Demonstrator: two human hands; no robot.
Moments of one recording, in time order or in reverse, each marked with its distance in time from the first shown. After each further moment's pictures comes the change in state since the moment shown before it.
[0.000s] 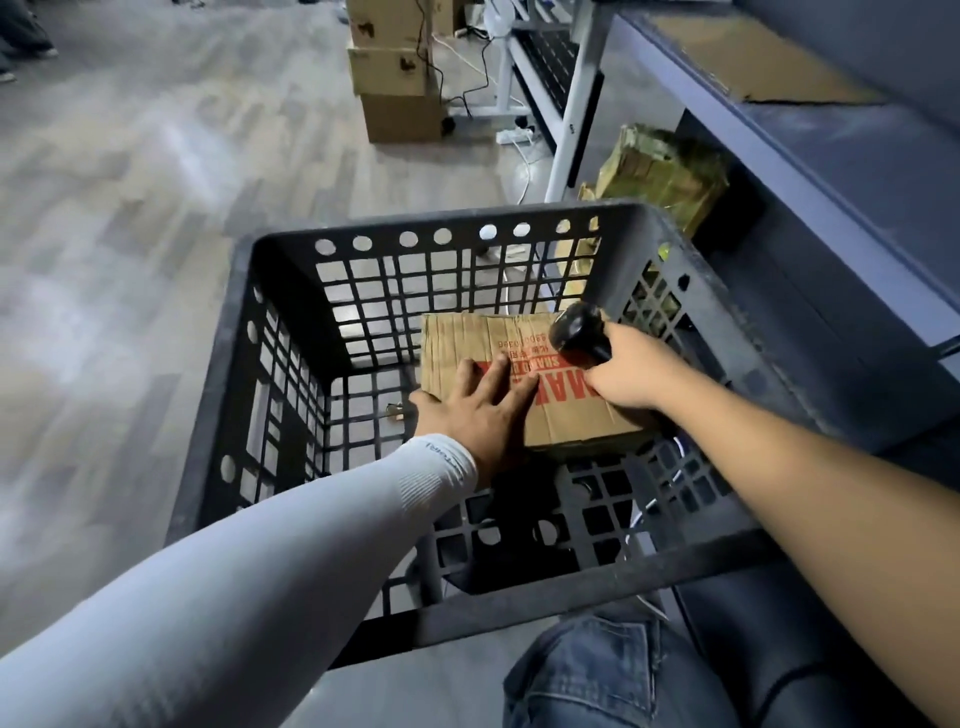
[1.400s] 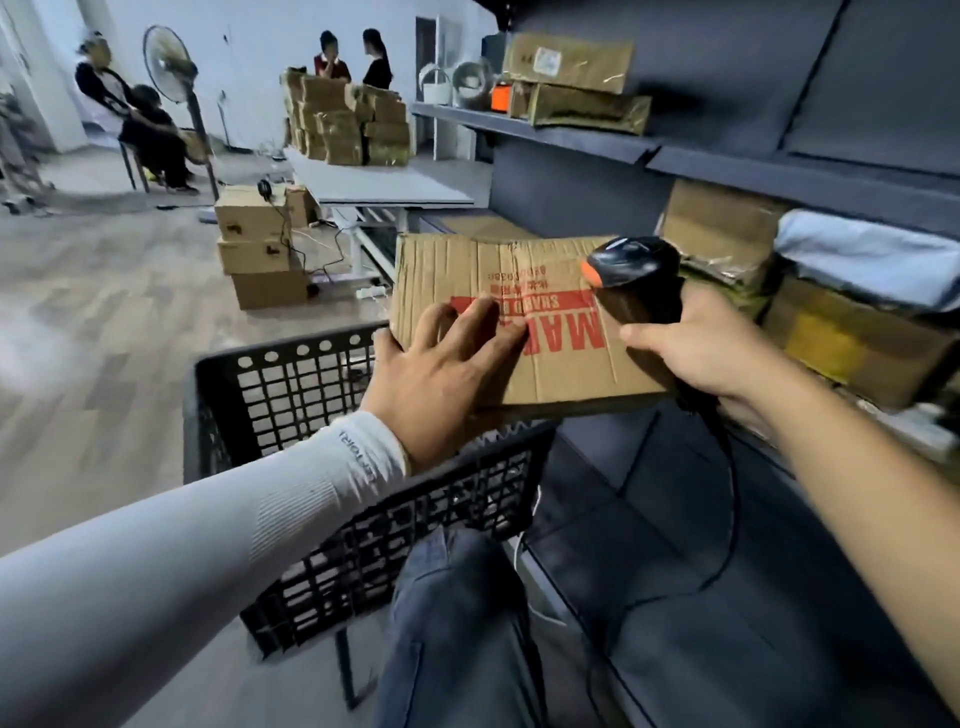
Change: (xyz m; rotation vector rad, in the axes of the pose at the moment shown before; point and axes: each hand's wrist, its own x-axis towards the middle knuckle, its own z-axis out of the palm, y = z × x) left_hand -0.241 0.096 -0.146 0.169 0.786 0.416; right_hand -0.355 0.059 -0.154 0.500 0.660 -0.068
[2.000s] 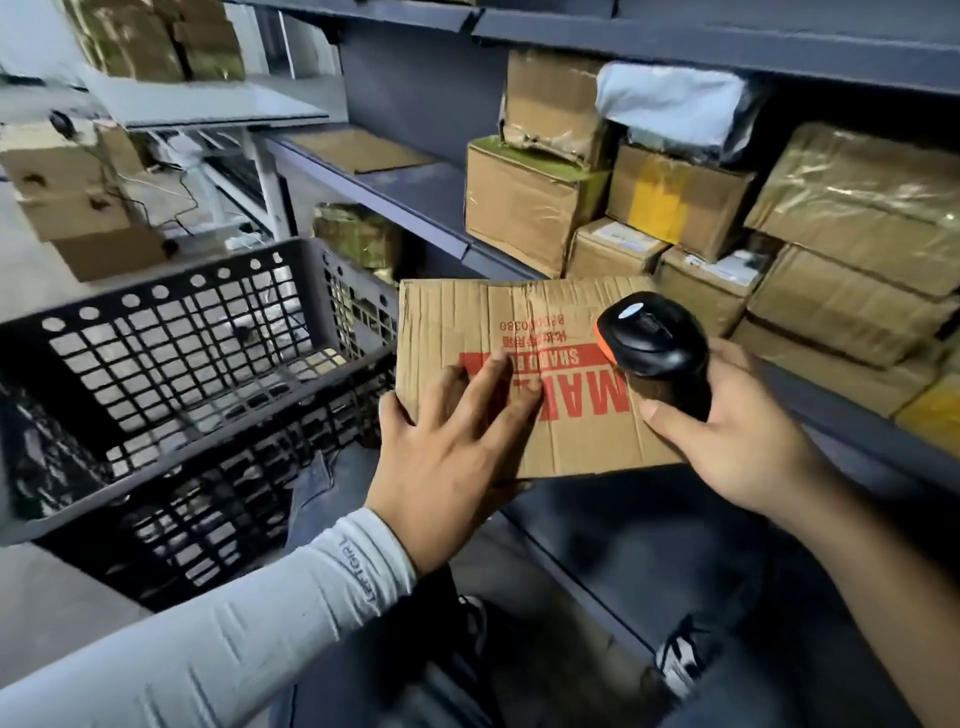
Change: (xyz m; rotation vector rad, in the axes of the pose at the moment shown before) left_hand -0.084 0.159 0.057 -0.104 0.116 0.251; right_hand -0.186 0.133 -0.059 -0.195 0.135 0.119
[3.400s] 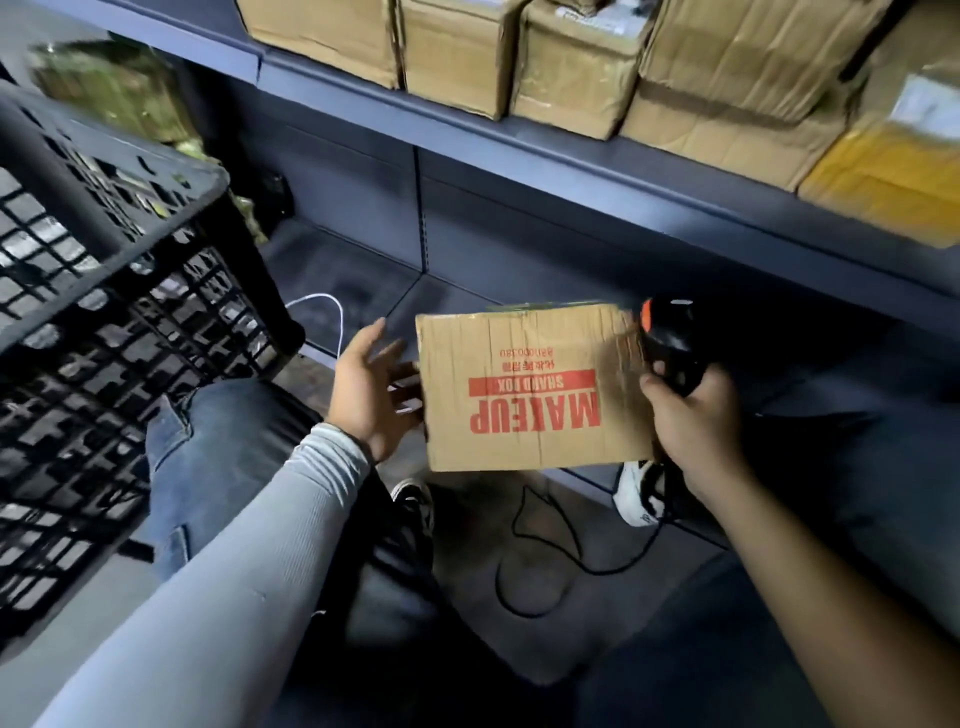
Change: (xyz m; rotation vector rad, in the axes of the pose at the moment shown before) left_hand 0.015 0.045 0.176 -2.003 -0.642 -1.194; right_hand -0.090 0.166 0.077 0.333 0.516 0.701
